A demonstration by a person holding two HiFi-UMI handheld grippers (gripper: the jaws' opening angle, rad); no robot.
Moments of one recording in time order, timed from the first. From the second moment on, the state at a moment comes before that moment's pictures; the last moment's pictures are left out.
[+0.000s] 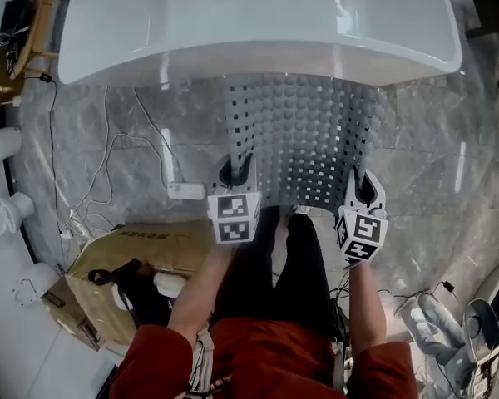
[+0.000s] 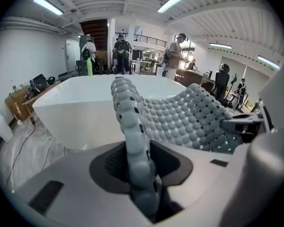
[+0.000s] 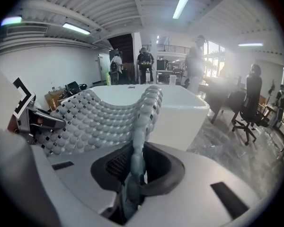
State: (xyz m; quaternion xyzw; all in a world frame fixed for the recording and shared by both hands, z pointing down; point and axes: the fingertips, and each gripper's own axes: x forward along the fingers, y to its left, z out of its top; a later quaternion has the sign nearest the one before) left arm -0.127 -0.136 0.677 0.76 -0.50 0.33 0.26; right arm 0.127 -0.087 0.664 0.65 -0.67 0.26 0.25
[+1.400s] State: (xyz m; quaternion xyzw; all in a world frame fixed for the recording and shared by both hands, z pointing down) left arm -0.105 -0.178 0.298 0.81 -0.58 0.11 0.07; right arm 0.150 -0.136 0.282 0.72 -0.69 -0.01 0.08
